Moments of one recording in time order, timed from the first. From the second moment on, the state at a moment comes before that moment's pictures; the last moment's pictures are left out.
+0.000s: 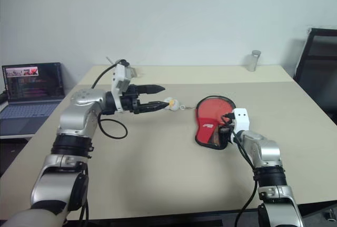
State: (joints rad) left arm -0.94 0.54 0.04 0.44 -0.29 0.25 -1.30; right arm -0.65 -0.29 -0.12 0.25 0.29 0.86 0.26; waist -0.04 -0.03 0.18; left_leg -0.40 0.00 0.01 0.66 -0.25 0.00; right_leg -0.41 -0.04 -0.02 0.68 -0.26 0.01
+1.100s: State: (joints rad) left arm -0.51 0.84 0.04 0.11 -0.43 0.49 -1.47; right arm -0.56 -0.24 -0.06 -0.04 0.48 1.17 0.42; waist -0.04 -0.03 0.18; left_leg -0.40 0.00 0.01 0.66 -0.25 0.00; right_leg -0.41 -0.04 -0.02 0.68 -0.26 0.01
